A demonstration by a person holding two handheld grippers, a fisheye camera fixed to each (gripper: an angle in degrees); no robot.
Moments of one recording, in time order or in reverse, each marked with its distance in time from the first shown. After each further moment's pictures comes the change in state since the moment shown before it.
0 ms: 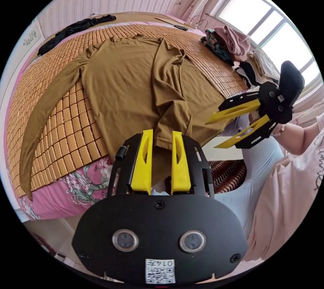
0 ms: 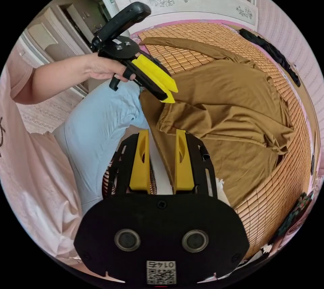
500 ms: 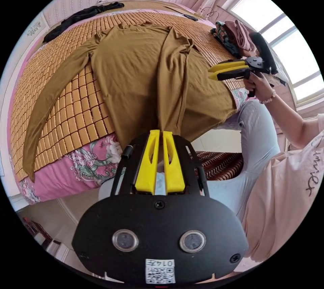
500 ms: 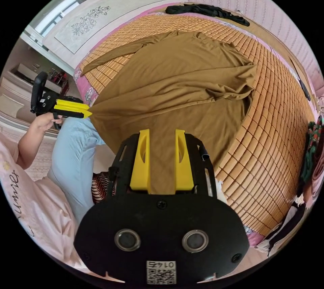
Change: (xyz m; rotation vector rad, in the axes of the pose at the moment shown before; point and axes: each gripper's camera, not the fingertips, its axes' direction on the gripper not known) left arm -0.021 0.010 -0.034 -0.072 -0.024 -0.075; right arm 0.129 -0.004 -0.010 0.014 0.059 0.415
